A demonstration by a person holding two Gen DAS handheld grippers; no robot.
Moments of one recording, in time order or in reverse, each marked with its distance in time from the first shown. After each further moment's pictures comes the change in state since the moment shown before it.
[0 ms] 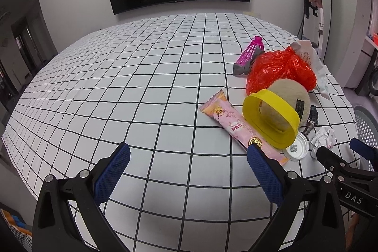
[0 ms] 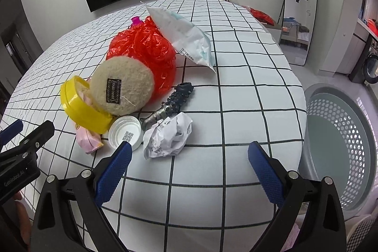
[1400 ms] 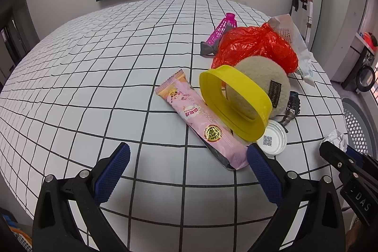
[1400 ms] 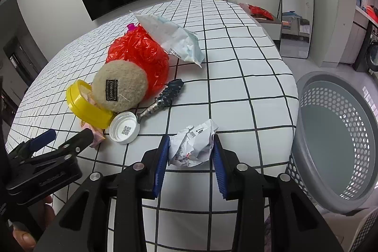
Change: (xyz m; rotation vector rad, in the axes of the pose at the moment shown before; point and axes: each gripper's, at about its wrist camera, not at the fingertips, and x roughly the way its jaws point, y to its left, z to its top) left arm 0.027 -0.042 -0.006 0.000 0.084 -0.104; right arm -0.018 -0.030 -0.014 0.073 -0.017 0.067
